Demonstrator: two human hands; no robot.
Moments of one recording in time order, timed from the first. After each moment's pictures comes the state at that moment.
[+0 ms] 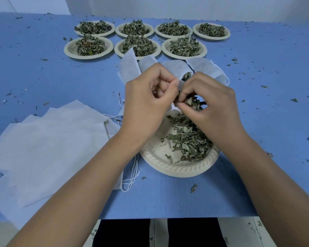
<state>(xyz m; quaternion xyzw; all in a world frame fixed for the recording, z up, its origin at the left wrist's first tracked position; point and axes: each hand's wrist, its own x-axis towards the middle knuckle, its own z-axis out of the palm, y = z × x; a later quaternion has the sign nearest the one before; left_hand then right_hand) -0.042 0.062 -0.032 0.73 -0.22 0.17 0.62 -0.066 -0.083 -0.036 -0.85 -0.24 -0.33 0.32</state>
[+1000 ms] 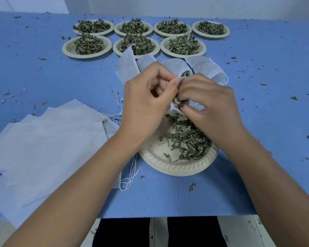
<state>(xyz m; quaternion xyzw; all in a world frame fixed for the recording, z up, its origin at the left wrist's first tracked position) -0.045 0.060 -0.033 0.73 -0.23 0.17 0.63 -0.065 -0.082 -0.034 -0.85 -0.28 -0.35 0.28</state>
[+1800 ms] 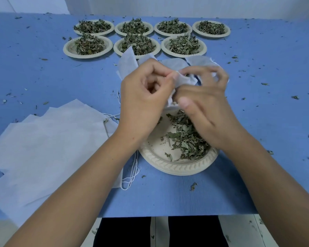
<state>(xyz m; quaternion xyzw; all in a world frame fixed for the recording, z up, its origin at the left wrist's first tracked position) -0.044 0.062 -0.028 0.70 -0.21 0.17 0.66 -0.070 -0.083 -0.033 -0.89 -0.25 -0.28 0.24</state>
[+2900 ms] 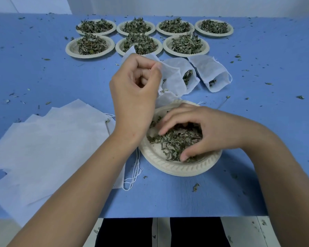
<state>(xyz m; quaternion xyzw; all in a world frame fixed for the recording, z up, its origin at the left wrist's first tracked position) -0.038 0.068 -0.026 0.69 -0.14 0.24 0.67 -0.073 -0.096 -0.022 -0.88 -0.31 0.16 0.32</state>
